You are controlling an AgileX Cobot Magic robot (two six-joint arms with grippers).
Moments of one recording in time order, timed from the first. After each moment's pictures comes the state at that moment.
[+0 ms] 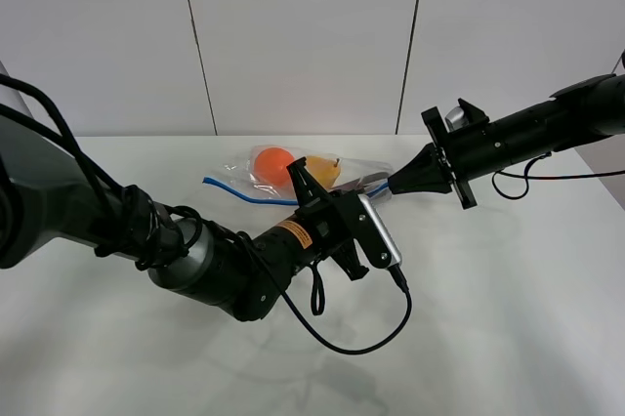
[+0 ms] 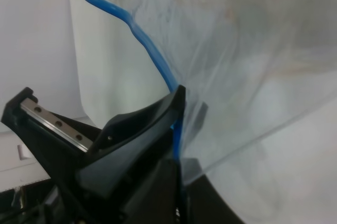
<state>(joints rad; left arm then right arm) -0.83 2.17 -0.97 -0.28 -0.96 0.91 -0.05 2.02 -1.26 1.15 1.20 -0.62</state>
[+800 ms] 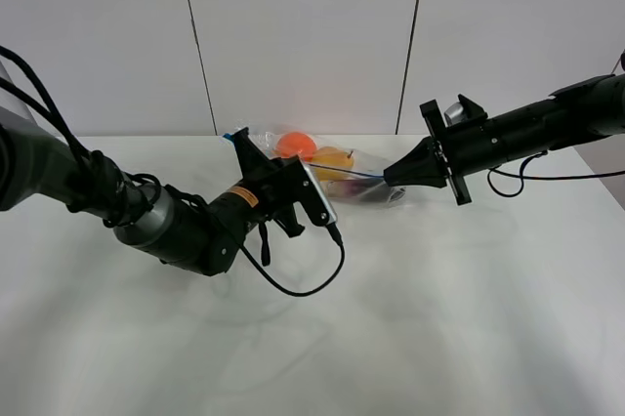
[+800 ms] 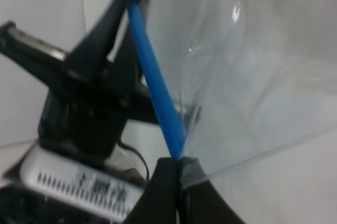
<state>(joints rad) -0.59 2.18 -0.97 -0.31 -0.98 1.14 -0.05 2.02 -1.26 1.19 1.19 -0.62</state>
